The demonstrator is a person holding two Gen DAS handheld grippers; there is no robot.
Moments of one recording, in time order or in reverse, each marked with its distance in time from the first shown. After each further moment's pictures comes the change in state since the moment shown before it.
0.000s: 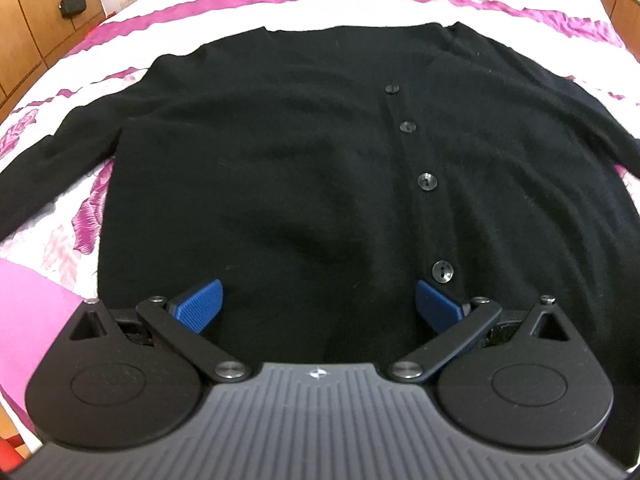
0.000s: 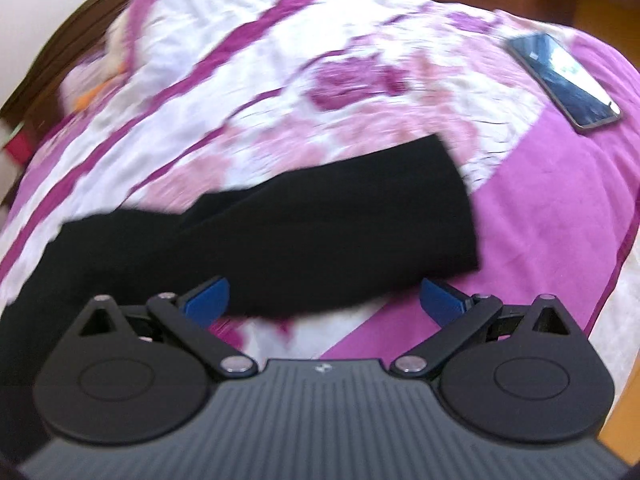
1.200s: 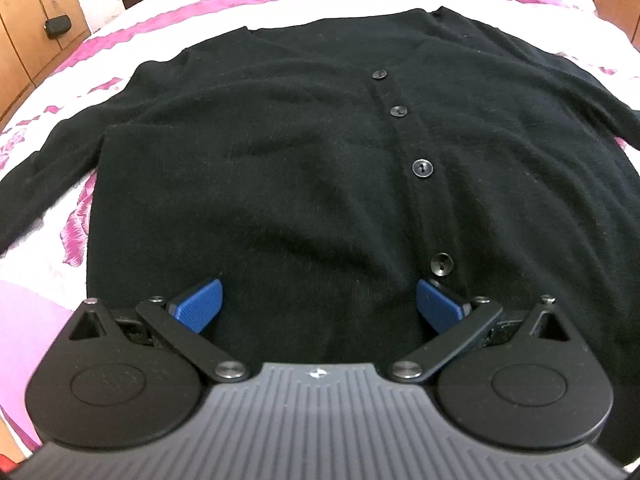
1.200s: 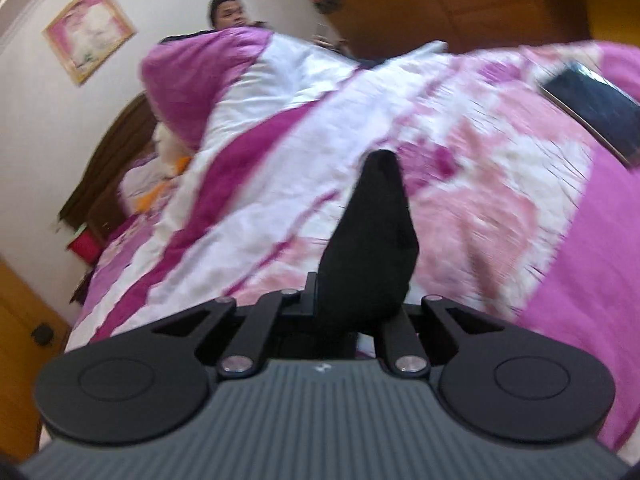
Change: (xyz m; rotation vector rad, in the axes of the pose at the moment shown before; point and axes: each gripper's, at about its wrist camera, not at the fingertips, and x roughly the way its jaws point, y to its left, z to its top) left arm 0.009 -0.001 -0.007 0.065 -0.017 -0.006; right arm -0.030 0.025 0.034 0.064 -0.223 0.292
